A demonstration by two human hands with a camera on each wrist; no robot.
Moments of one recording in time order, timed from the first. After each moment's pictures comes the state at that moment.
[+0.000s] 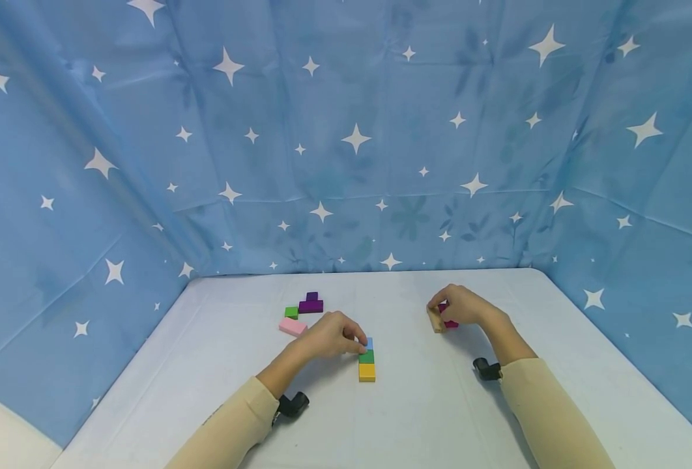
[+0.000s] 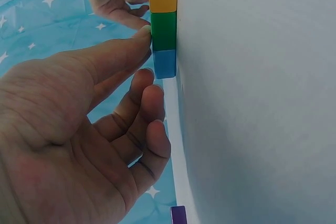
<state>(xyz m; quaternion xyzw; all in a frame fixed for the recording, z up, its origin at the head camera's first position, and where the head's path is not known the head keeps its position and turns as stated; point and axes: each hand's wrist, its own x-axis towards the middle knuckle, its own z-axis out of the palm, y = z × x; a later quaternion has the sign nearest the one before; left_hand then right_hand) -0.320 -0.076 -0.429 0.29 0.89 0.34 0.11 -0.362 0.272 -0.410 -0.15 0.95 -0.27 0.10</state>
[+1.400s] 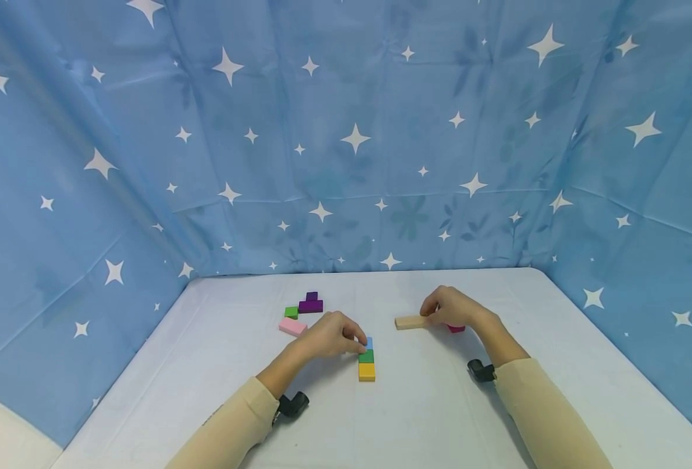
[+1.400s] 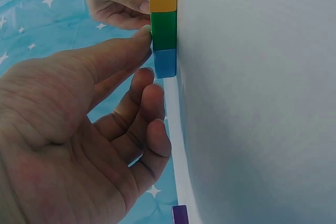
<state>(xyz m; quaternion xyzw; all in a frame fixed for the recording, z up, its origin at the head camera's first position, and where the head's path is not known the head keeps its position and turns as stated) -0.319 -0.076 -0.429 0.30 0.89 0.33 0.10 -0.363 0.252 -0.414 -0.20 0.94 -0.25 0.07</state>
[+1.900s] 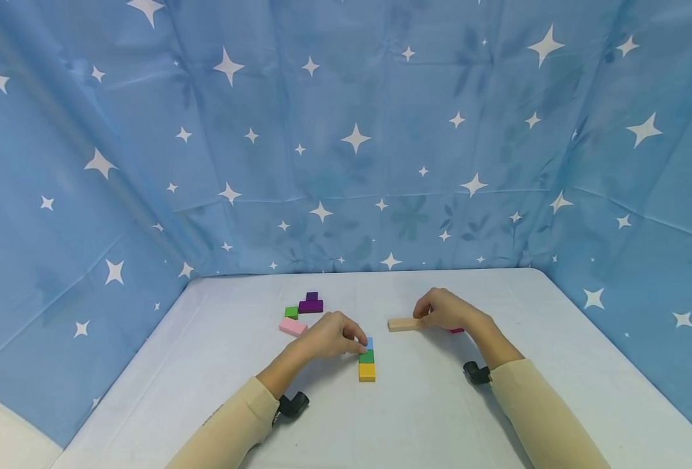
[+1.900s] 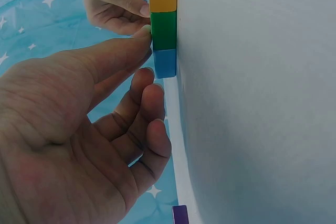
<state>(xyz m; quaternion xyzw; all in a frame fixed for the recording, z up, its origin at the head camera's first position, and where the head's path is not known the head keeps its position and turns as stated) -0.319 -0.076 -0.429 0.30 0.89 0.33 0.10 -0.359 0.238 -0.414 -0.21 0.94 -0.26 0.08</state>
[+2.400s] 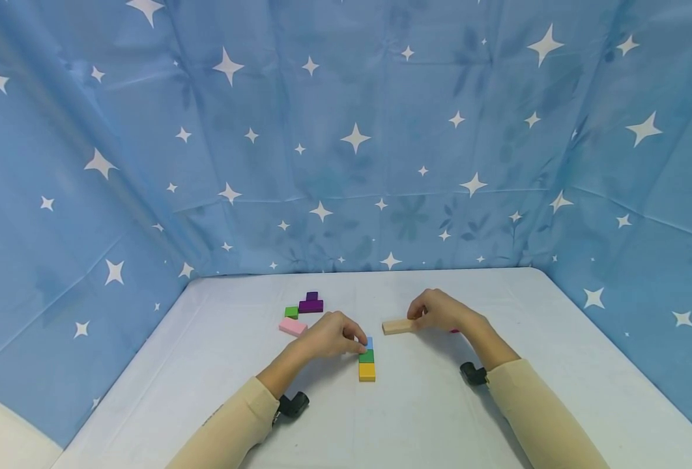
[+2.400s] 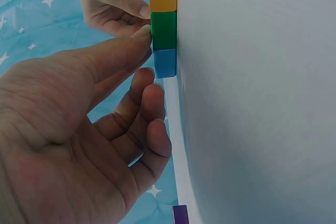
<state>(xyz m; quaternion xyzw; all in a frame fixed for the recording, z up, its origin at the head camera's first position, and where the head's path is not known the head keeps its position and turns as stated) -0.319 -0.075 -0.429 0.30 0.89 0.33 0.10 -0.358 0.226 -0.415 -0.22 0.94 -0.25 0.09</state>
